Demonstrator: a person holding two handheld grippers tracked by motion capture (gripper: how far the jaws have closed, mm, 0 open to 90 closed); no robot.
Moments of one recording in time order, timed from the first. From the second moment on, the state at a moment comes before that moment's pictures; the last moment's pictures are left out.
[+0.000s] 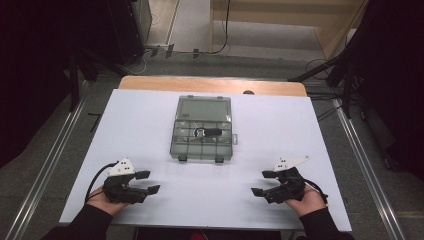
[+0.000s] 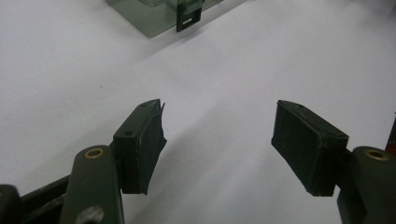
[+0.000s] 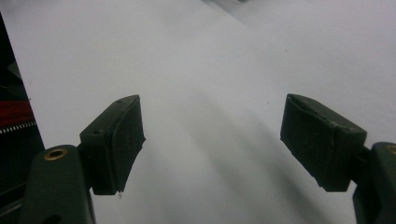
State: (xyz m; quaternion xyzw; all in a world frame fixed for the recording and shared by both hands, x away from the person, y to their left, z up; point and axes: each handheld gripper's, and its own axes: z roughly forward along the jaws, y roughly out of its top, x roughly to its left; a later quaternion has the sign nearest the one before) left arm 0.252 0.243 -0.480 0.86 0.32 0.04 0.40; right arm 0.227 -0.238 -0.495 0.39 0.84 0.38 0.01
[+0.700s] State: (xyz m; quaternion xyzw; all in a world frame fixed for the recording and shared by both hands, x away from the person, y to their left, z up) left arm 0.252 0.244 -0.480 0.86 0.32 0.04 0.40; right arm 0.225 -0.256 -0.503 0.41 0.83 0.38 0.02
